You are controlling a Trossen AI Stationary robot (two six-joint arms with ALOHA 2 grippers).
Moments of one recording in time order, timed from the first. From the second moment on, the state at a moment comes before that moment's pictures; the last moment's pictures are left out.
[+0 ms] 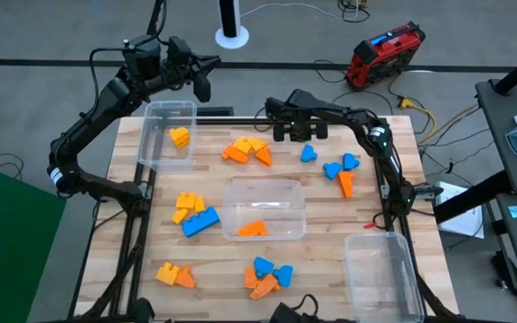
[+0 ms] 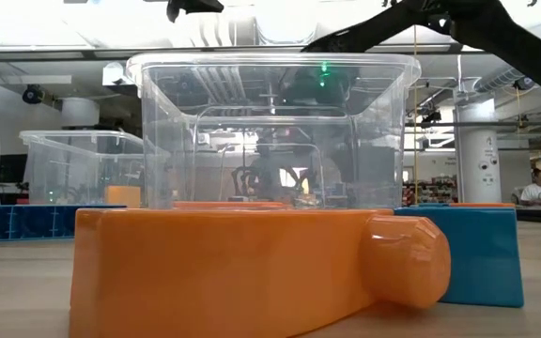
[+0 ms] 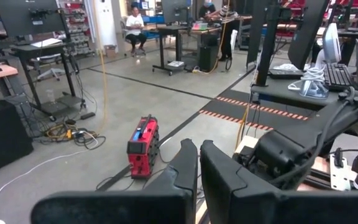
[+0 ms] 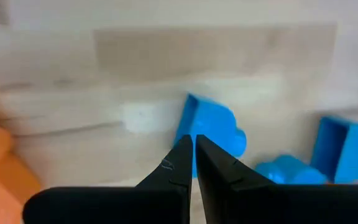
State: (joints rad) left arm 0.74 1.32 1.58 -0.35 0.16 0.05; right arm -0.55 2.24 1.99 -1.42 0.15 1.06
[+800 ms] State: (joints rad) left arm 0.74 1.27 1.58 -0.33 0.16 0.09; right arm -0.56 2.24 2.04 -1.21 0.21 0.71
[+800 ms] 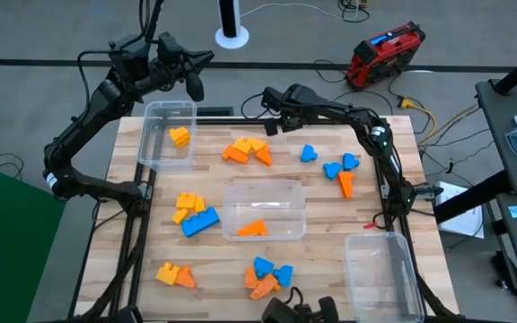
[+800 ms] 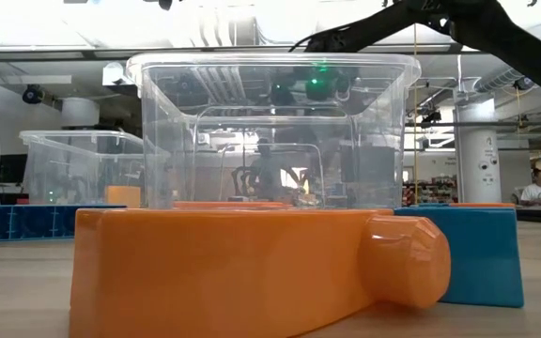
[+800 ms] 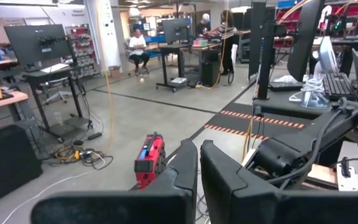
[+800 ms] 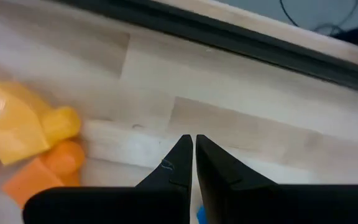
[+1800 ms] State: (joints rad) left arm 0.74 1.27 1.58 -0.38 0.16 0.09; right arm -0.59 2.24 2.04 -1.45 0.08 0.73
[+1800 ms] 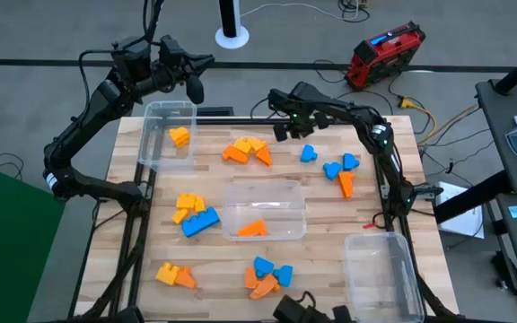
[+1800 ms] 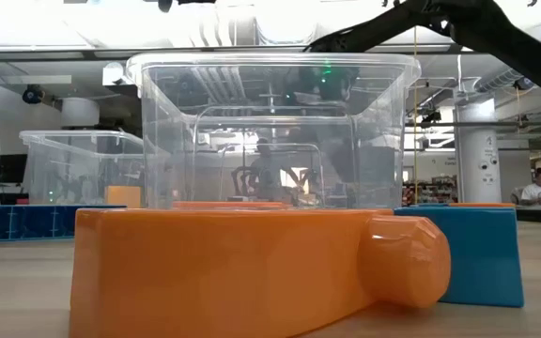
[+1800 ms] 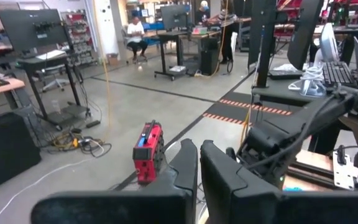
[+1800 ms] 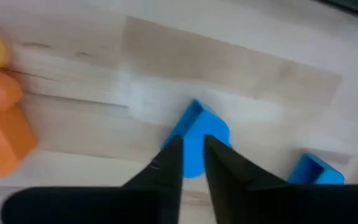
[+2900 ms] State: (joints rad) left arm 0.74 1.27 1.58 -0.41 0.11 0.12; right arm -0.60 2.24 1.80 -1.29 -0.02 0.79
